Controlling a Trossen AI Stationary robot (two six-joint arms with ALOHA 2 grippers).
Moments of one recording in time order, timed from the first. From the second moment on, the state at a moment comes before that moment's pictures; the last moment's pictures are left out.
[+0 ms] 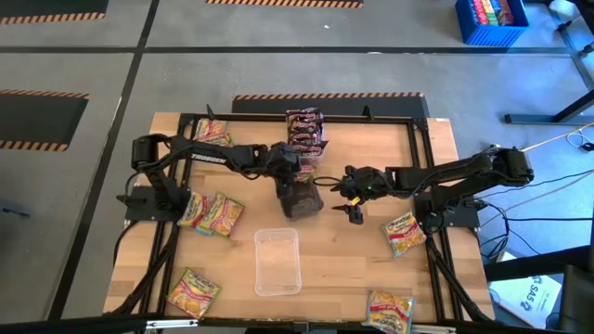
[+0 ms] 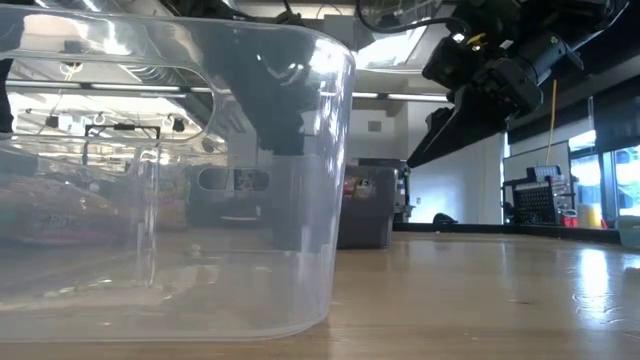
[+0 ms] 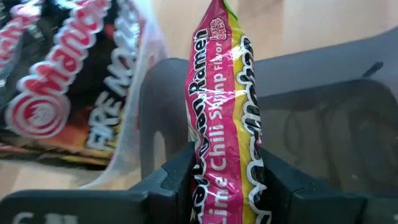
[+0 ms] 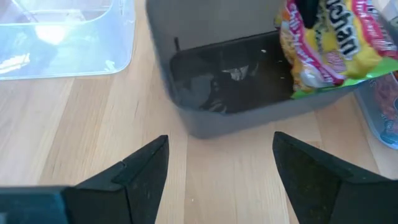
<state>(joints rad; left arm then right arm) 0.20 1.73 1.08 -0.22 -0.15 0.11 -0.02 1.30 0.60 0.01 -0.06 -0.03</state>
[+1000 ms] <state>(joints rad) 0.18 1.68 1.08 -0.29 -0.35 0.04 -0.02 1.30 0.60 0.04 -0.06 -0.03</state>
